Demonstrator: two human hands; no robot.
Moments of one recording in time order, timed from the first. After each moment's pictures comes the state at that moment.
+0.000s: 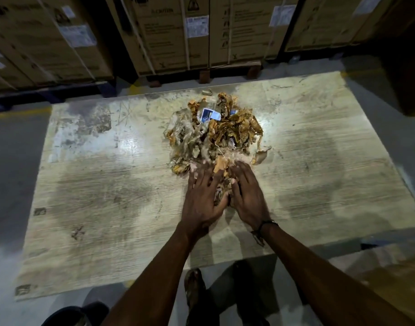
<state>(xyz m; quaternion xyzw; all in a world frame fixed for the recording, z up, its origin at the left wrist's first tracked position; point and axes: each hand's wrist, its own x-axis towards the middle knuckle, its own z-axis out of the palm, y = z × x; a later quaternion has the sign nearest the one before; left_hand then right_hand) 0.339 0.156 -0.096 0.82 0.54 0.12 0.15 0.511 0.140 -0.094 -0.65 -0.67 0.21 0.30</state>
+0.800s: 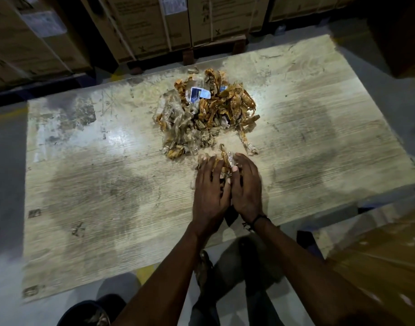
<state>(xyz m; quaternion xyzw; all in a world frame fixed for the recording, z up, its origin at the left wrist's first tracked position) 0.355 0.115 -0.102 0.76 0.53 0.25 0.27 0.476 0.106 -0.100 -0.70 -0.51 0.22 0.44</state>
